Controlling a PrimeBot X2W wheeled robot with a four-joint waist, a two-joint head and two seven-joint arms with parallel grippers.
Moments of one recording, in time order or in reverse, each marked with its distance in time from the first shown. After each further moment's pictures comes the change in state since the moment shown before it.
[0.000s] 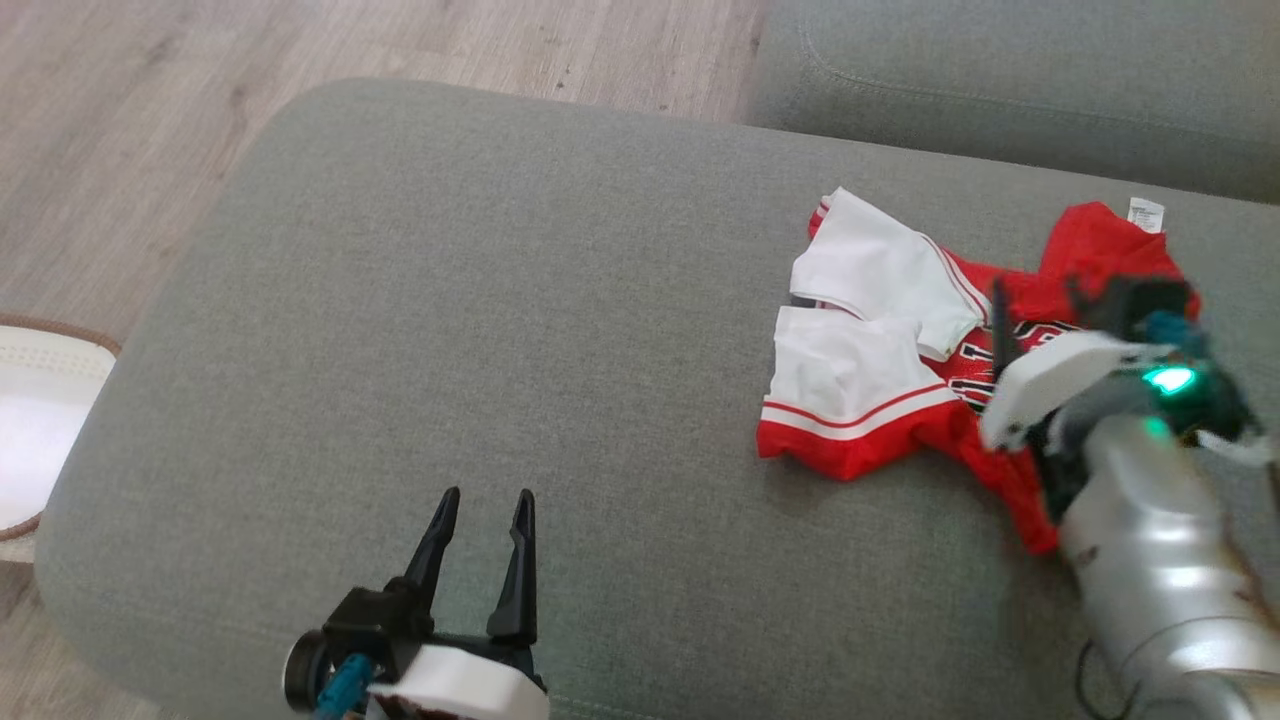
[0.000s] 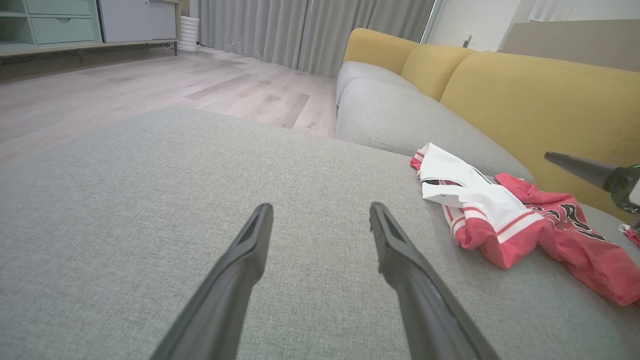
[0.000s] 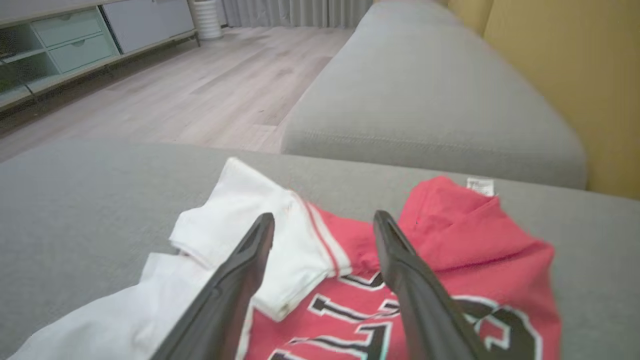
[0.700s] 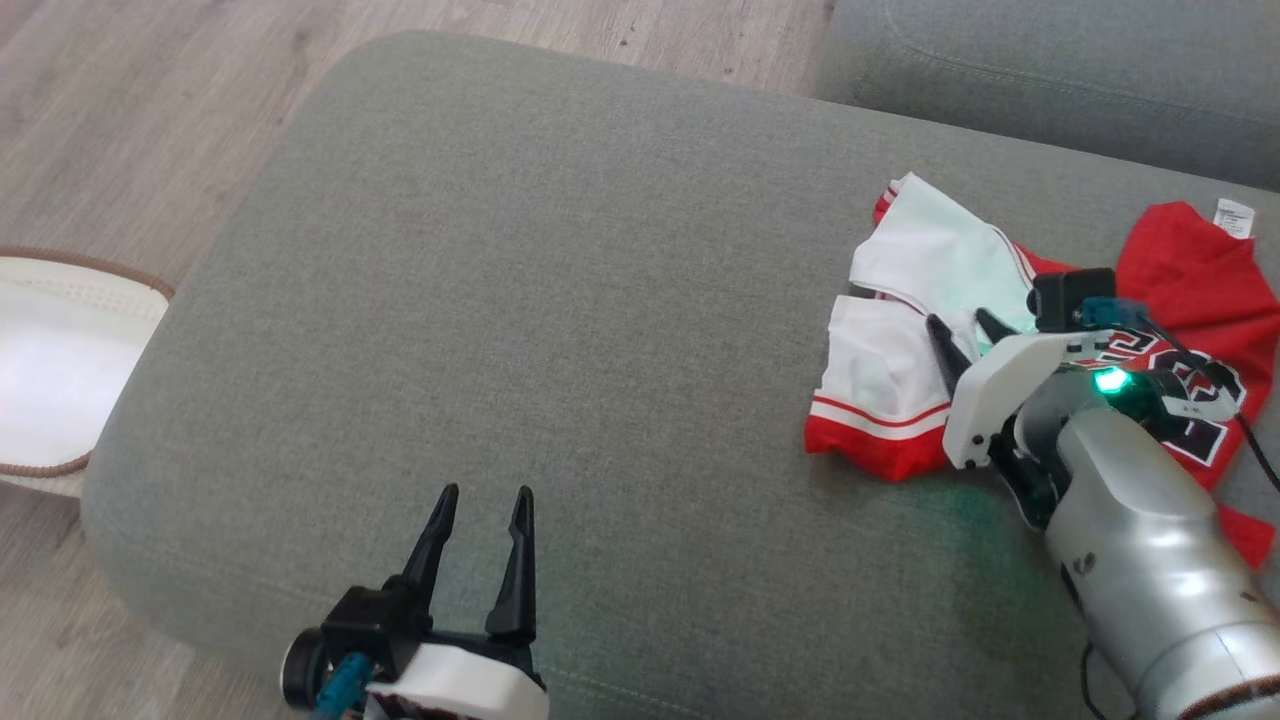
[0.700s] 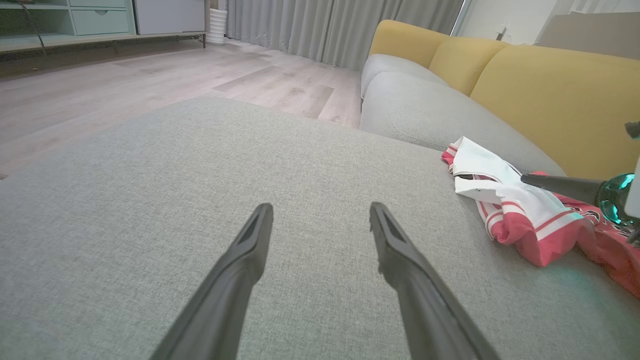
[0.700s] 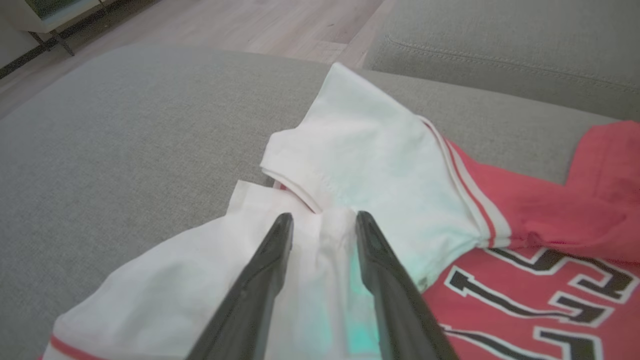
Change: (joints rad) left arm -0.001 0.006 -0.002 -0.011 0.000 0.003 0.001; right arm 0.024 -0.059 0.575 -0.049 0.542 0.000 0.236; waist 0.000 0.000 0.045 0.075
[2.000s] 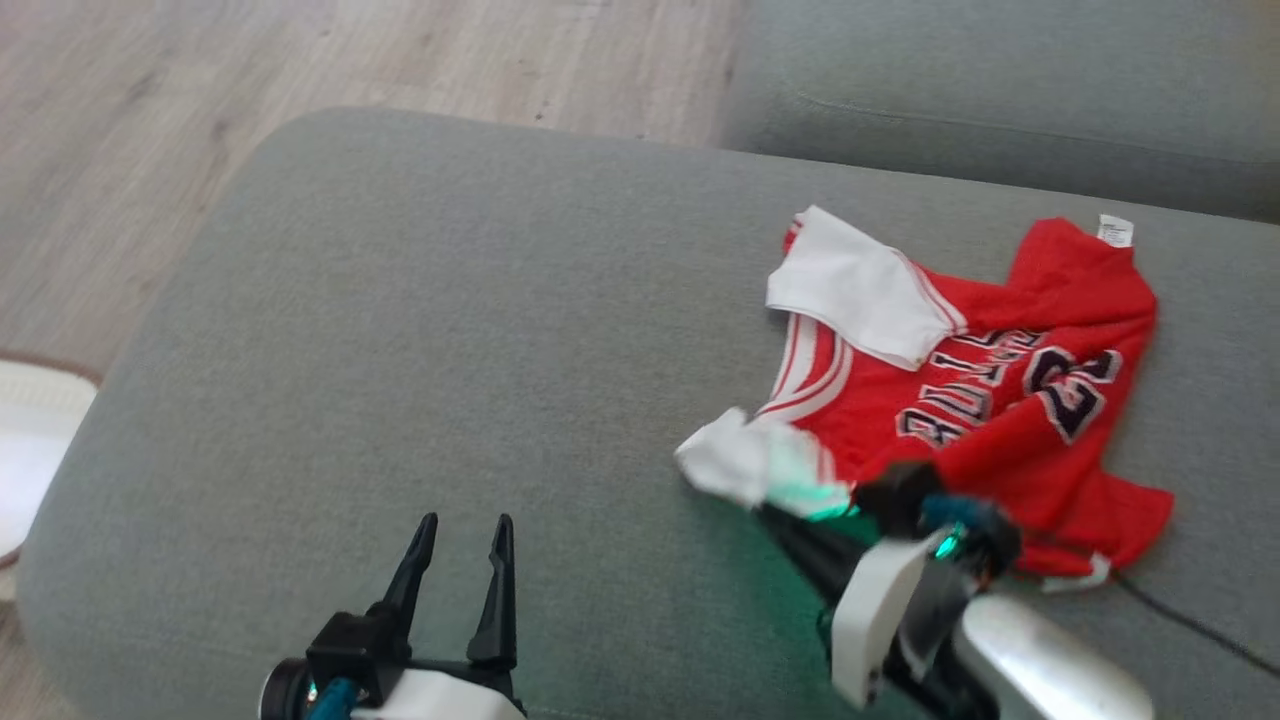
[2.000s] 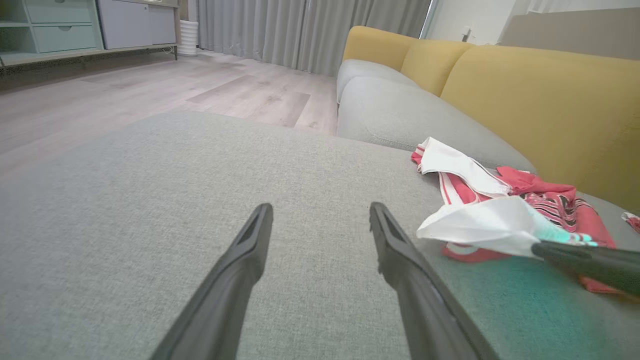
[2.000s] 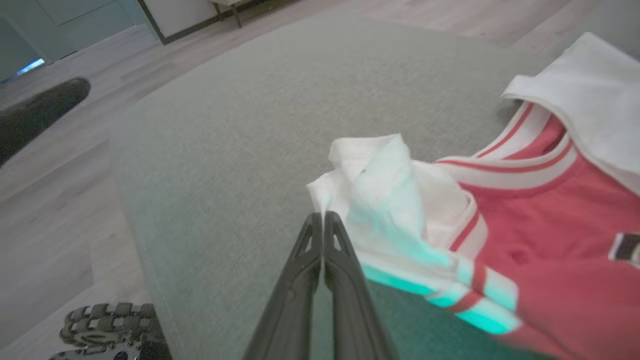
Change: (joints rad) left arm 0.045 0.035 -0.001 -0.020 -0.002 0.030 0.009; right arm 0.384 -0.152 0.469 -0.713 0.223 0.000 0.077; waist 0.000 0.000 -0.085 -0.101
